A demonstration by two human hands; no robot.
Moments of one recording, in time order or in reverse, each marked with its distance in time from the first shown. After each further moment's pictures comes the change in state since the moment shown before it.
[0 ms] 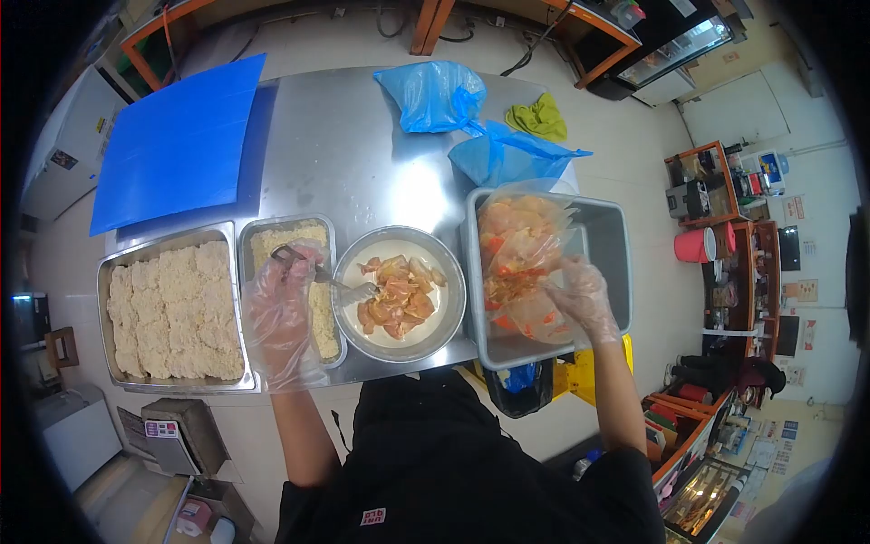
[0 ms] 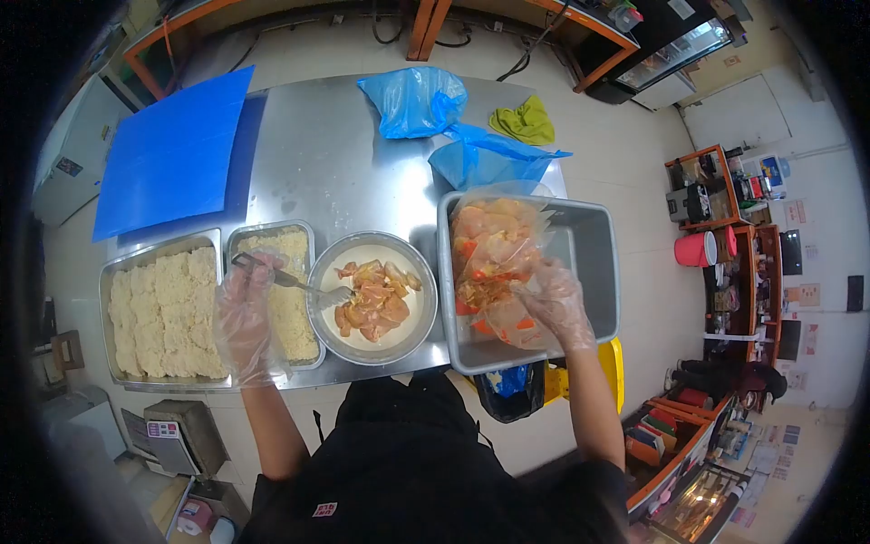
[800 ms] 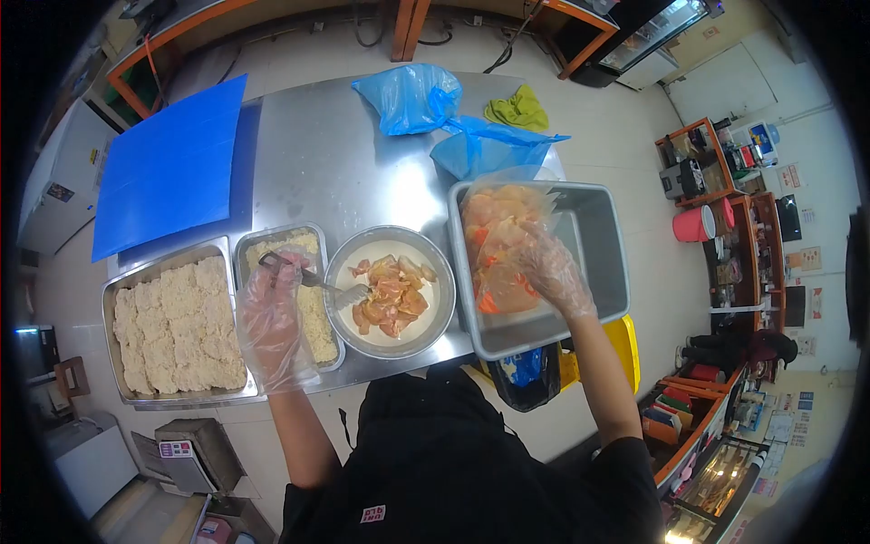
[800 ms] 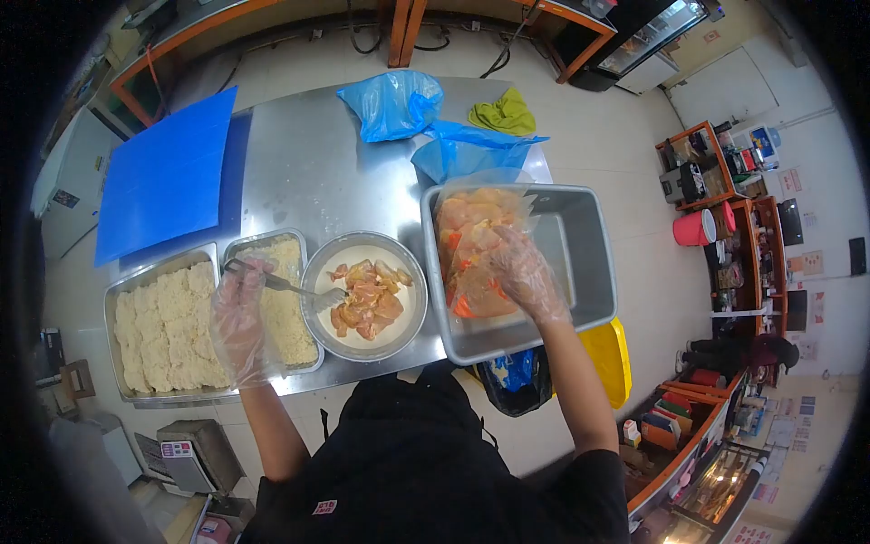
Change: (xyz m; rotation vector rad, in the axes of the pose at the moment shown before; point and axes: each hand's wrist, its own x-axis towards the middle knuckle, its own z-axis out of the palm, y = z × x) left_hand -0.004 0.002 0.004 -0.045 0.006 0.055; right_hand 0.017 0.021 0.055 -0.031 0.260 -0.280
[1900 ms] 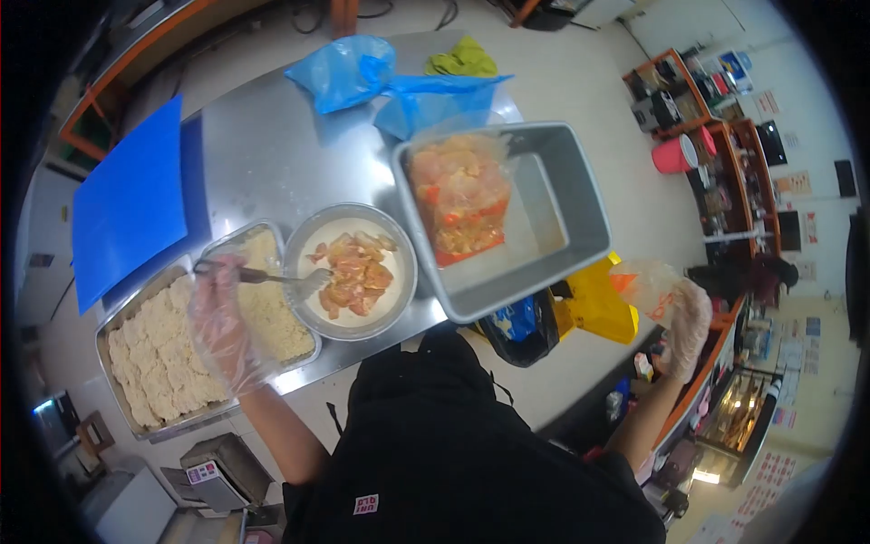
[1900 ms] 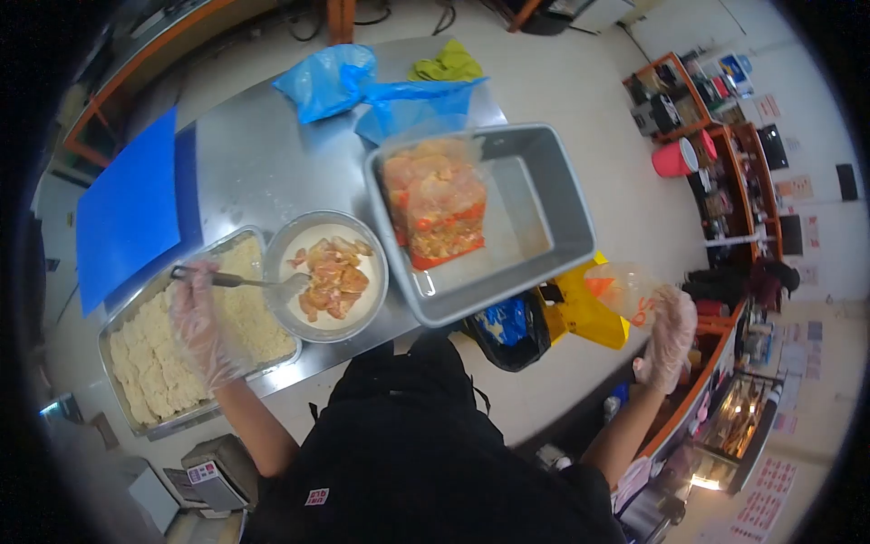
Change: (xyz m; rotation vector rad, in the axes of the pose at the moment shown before) left_hand 0.003 -0.006 0.000 0.222 0.024 -0.040; right_hand -0.263 0.024 -0.179 0.576 0.842 0.874
